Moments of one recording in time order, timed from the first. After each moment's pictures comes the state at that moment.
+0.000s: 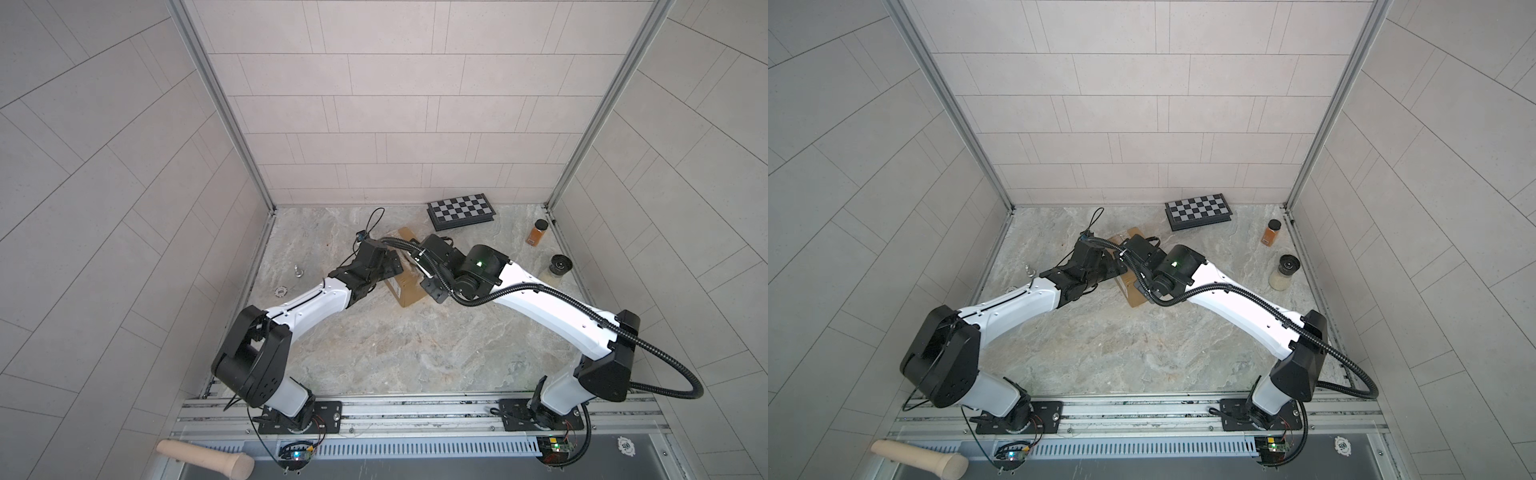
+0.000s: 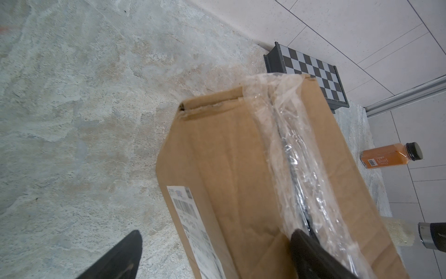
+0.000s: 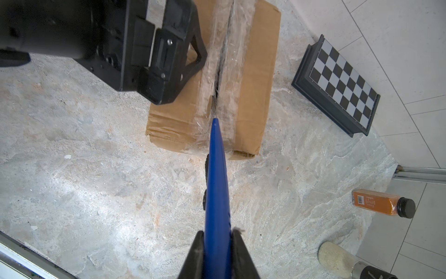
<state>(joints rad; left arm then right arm) -0.54 1.53 0.96 -0.16 -0.15 -0.74 0.90 1.58 1.64 -1.15 0.38 0.06</state>
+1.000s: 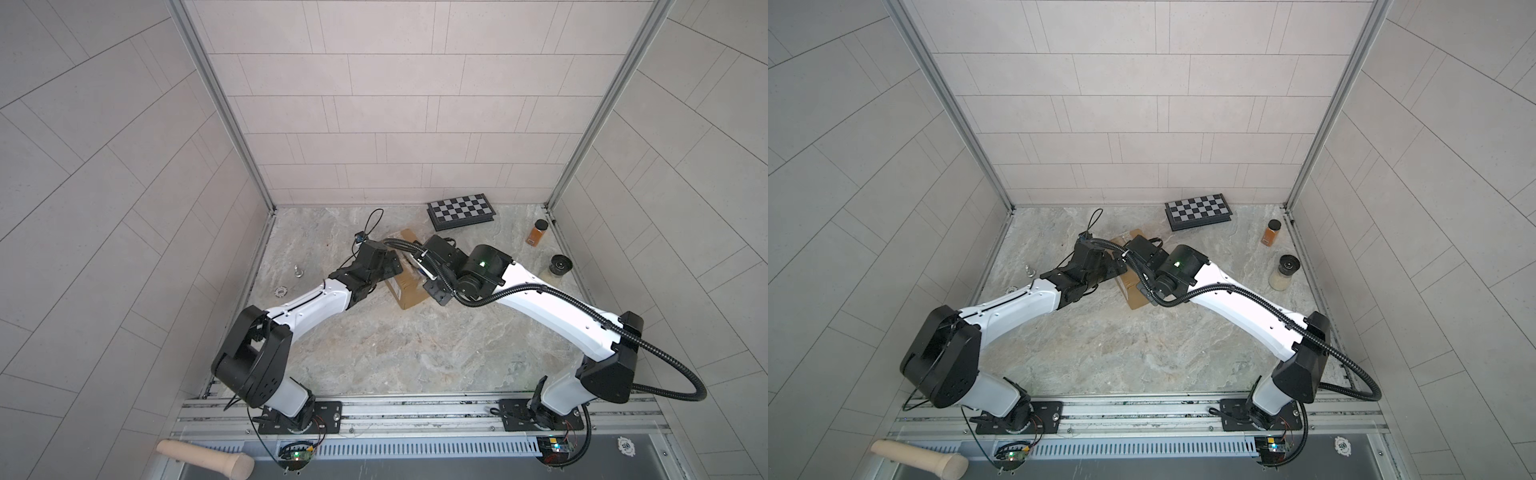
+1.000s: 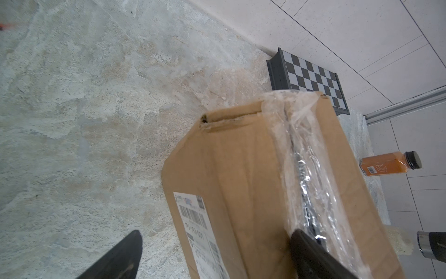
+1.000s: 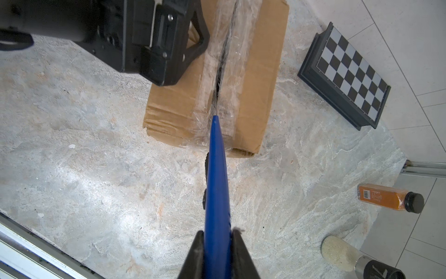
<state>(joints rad) -0.54 1.53 0.95 -0.14 -0.18 -0.77 0.89 1.56 1.64 -1.20 0.35 0.07</state>
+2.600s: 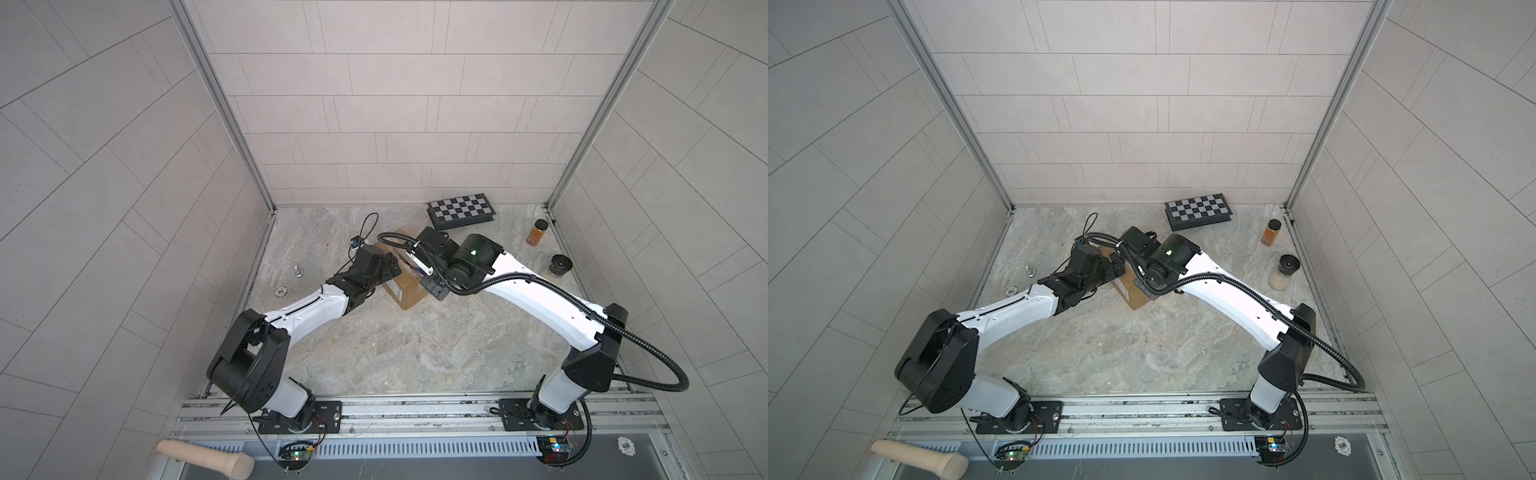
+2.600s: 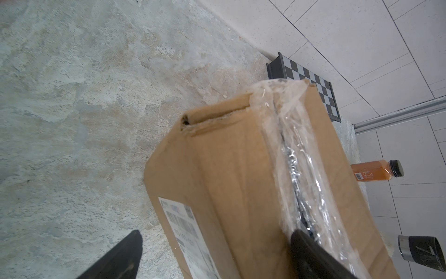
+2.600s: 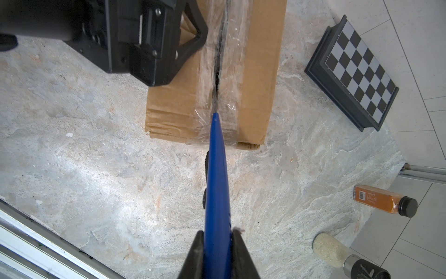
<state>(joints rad) -0.54 1.50 0.88 -0.07 -0.17 -0.84 0.87 1.65 1.77 -1.31 0.32 0.02</state>
